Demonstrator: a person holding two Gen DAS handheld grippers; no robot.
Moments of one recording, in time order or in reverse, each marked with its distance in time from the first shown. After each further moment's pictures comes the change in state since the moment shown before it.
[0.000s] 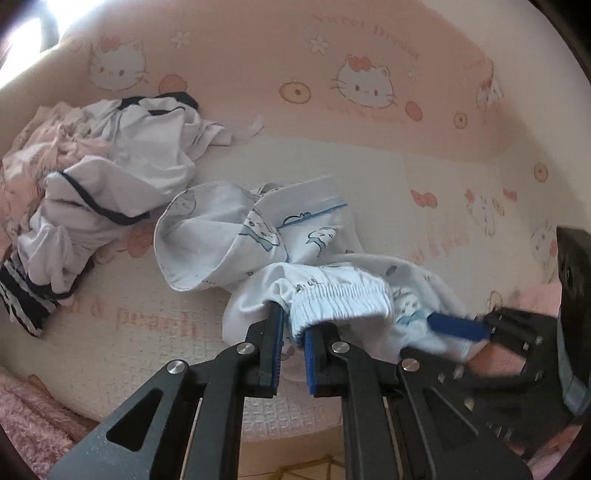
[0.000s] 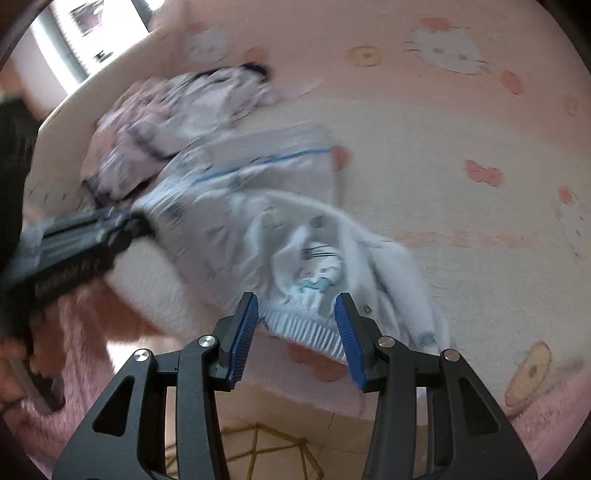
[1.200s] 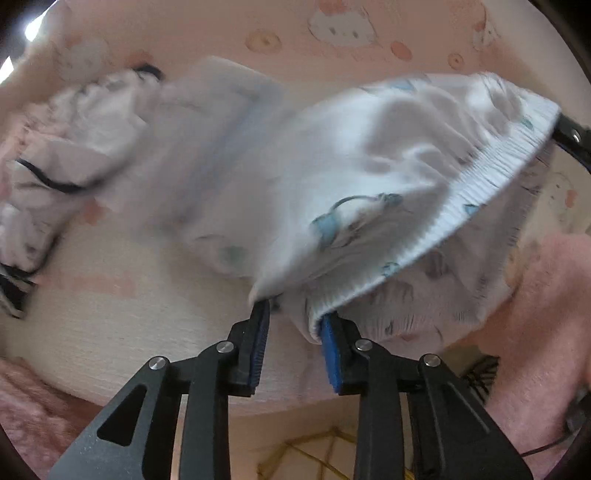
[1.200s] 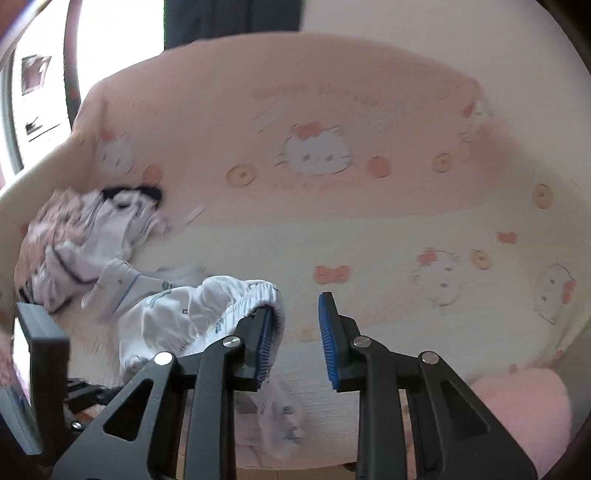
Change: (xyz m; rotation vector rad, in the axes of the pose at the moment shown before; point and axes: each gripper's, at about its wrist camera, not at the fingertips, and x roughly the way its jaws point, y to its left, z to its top) left arm 0.048 -0.044 -0.020 0.110 0.112 0.098; right arm -0.115 -0.047 0.012 0.199 -0.386 -0.439
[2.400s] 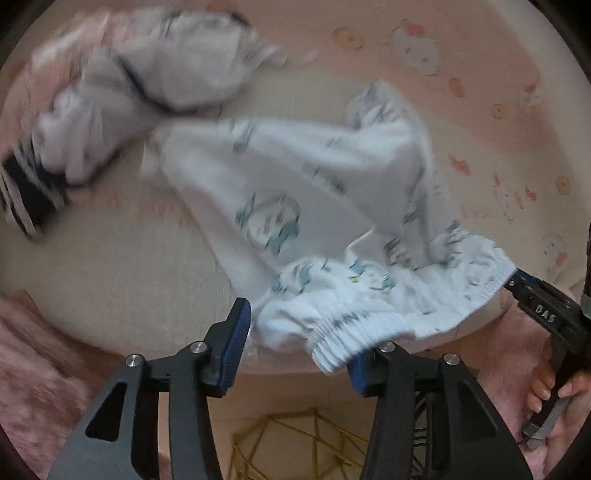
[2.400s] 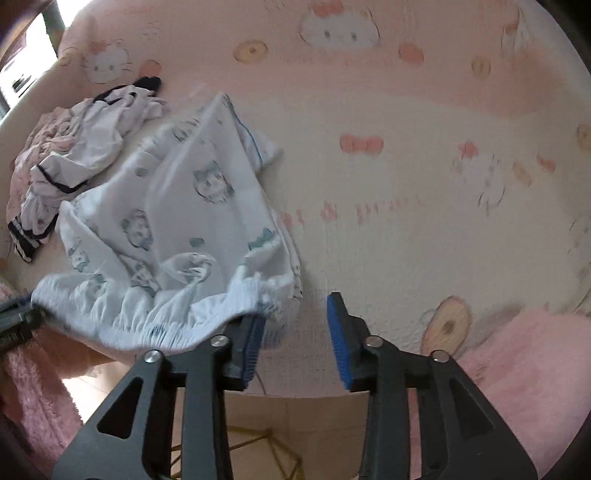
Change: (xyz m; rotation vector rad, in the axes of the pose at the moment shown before) left arm -0.015 0.082 -0.033 -0.244 0.115 -0.093; right arm 0.074 0.009 -0.046 -0.014 0.476 0.103
